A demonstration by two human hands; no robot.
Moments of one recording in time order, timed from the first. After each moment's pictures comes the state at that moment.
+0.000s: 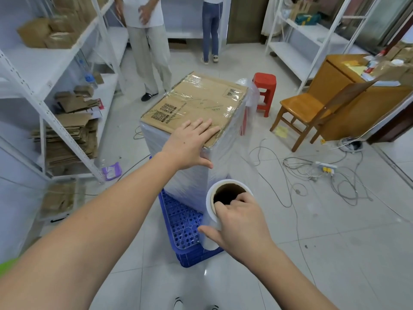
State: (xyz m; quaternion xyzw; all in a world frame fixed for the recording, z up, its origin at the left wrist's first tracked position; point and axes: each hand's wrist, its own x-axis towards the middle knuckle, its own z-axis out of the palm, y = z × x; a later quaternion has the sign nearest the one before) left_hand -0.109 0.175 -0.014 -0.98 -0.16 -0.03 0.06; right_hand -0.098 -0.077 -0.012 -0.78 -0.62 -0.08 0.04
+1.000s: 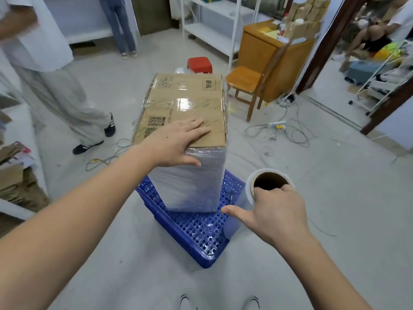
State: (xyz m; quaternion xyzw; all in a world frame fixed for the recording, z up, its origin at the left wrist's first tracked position) left_hand -0.121 0.300 0.003 -0.99 0.14 0.01 0.02; right_hand -0.178 0.001 0.022 -0.97 -0.25 0.00 -0.03
